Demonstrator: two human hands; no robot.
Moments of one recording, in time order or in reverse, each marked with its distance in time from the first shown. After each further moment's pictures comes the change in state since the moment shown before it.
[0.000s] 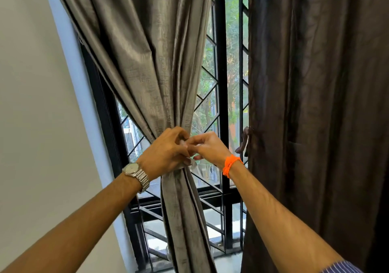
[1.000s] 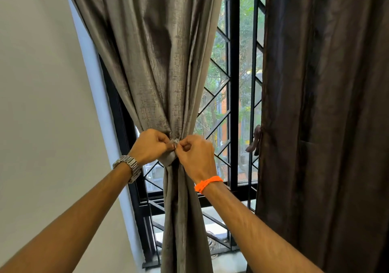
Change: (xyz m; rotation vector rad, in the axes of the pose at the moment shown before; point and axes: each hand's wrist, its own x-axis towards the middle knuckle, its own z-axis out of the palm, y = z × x) left_hand -0.031 -0.031 -0.026 -0.345 -0.028 -0.798; right_hand -0.010 -0.003 0.090 -0.470 0.484 -0.255
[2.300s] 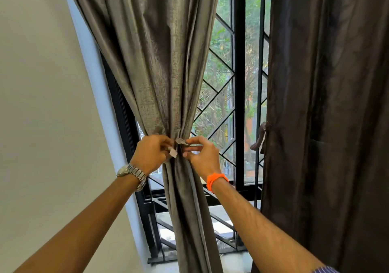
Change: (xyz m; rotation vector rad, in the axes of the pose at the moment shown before) left_hand -0.002 -0.008 0.030 0.150 0.098 0.060; right_hand 0.014 0.057 0.016 0.412 -0.147 0.269
